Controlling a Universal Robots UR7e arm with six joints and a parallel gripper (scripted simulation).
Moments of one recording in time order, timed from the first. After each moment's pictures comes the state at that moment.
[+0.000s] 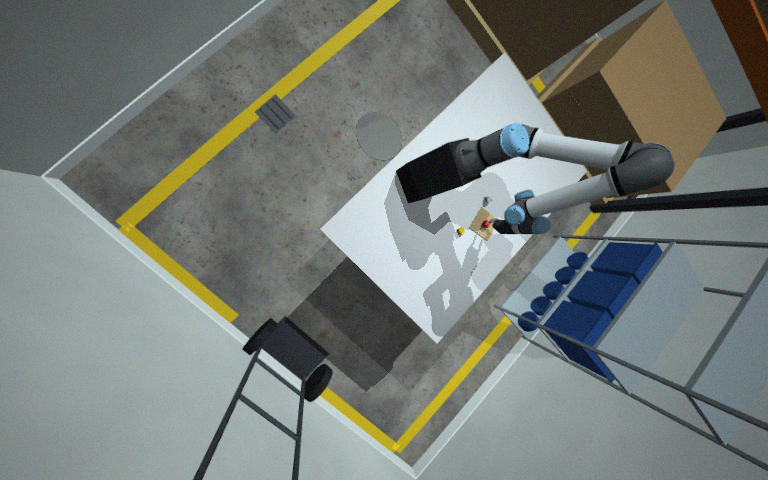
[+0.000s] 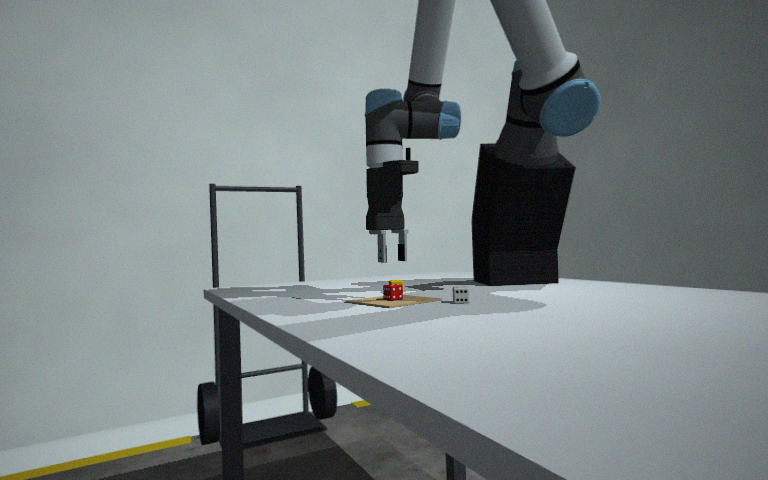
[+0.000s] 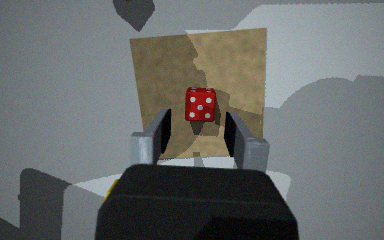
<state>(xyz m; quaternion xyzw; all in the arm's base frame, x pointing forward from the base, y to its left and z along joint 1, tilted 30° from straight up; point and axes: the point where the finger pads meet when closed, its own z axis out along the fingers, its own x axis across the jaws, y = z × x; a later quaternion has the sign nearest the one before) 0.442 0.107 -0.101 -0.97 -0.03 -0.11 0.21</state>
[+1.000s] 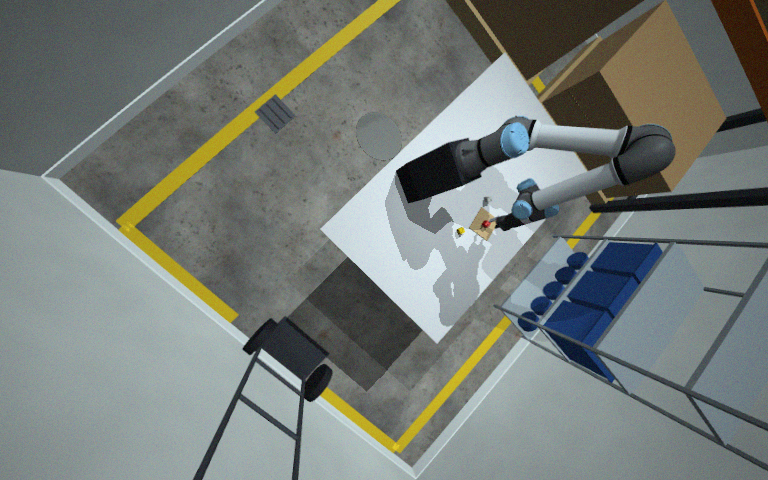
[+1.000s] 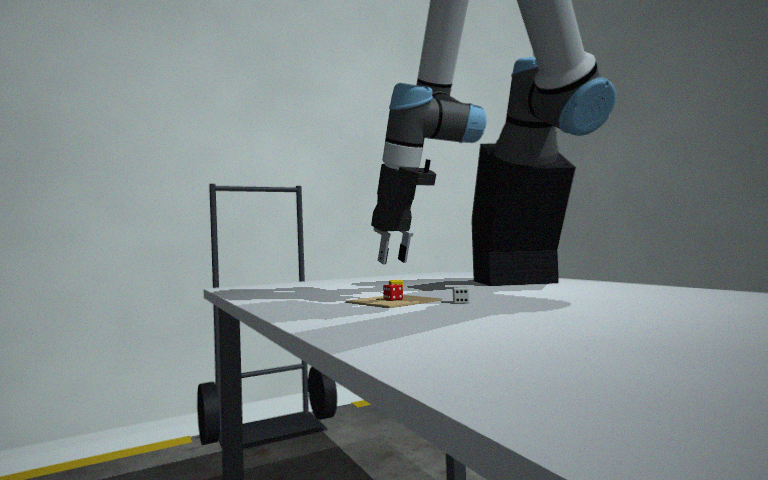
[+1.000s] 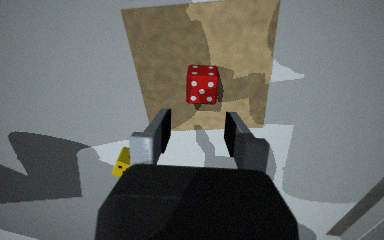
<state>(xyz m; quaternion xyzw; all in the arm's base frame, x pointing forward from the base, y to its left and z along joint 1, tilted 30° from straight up) 0.441 0.110 -0.101 -0.99 -0.01 -0.11 0.06</state>
